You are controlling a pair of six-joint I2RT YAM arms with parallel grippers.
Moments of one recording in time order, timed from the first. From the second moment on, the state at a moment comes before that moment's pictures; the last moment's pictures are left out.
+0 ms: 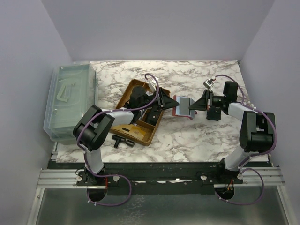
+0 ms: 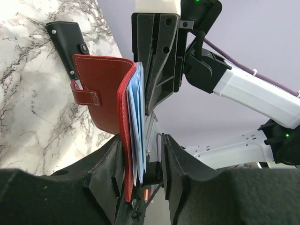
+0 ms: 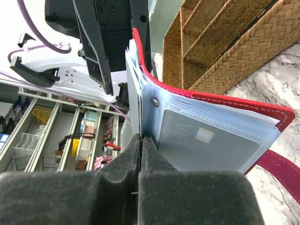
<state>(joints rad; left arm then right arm) -0.62 1.82 0.95 0.87 0.69 -1.16 -0.09 1.67 0.87 0.16 -1.51 0.52</state>
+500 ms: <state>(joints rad) -0.62 1.88 0.99 0.92 0.71 -1.22 -0.09 1.67 0.86 0.17 -1.52 0.53</state>
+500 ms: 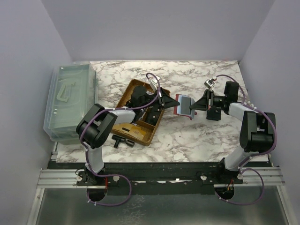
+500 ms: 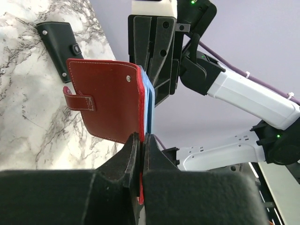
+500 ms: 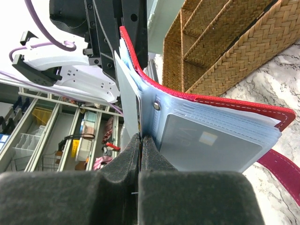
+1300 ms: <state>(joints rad) -0.56 1.88 0.89 1.22 0.72 -1.42 -0.11 1.66 0.86 0.17 -1.53 0.52</state>
